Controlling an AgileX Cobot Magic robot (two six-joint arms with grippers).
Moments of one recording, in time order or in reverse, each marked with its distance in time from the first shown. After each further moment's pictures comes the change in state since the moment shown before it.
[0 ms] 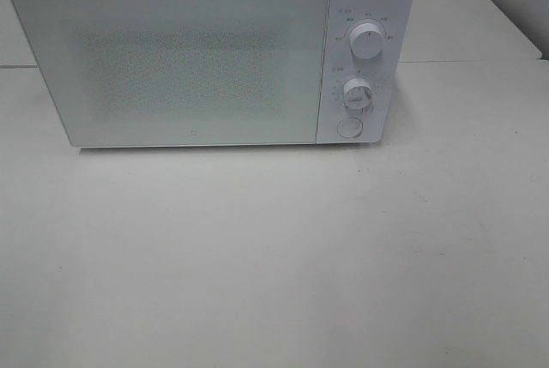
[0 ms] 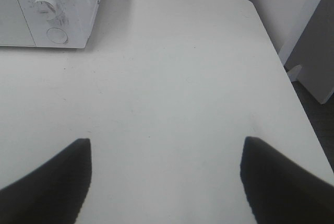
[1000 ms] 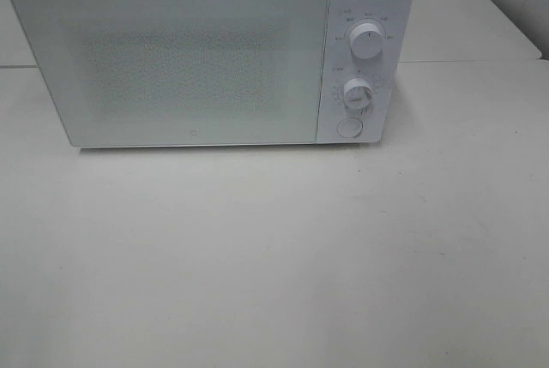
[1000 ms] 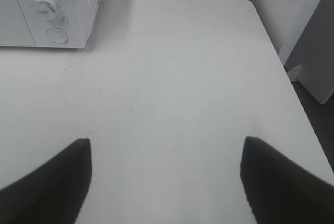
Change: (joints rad) left arm 0.000 0.000 0.000 0.000 0.000 0.000; right arm 0.000 0.000 0.000 0.000 0.000 0.000
